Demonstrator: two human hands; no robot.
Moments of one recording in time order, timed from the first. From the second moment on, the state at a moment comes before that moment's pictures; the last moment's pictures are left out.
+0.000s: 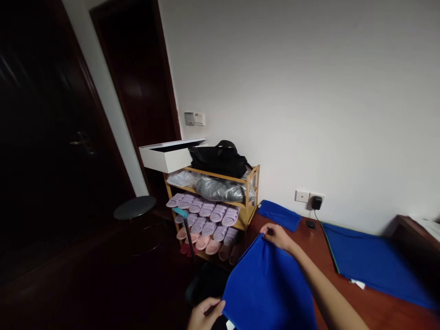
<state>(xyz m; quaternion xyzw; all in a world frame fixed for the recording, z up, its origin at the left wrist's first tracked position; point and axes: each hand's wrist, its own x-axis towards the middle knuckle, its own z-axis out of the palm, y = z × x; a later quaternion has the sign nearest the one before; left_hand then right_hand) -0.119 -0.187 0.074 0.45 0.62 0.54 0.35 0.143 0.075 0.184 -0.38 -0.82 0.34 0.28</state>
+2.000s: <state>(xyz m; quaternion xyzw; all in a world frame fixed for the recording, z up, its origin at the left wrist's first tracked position) -0.060 -0.138 0.392 0.80 0.39 0.40 0.24 0.377 -0.173 0.320 -0.40 -0.74 0.04 0.54</state>
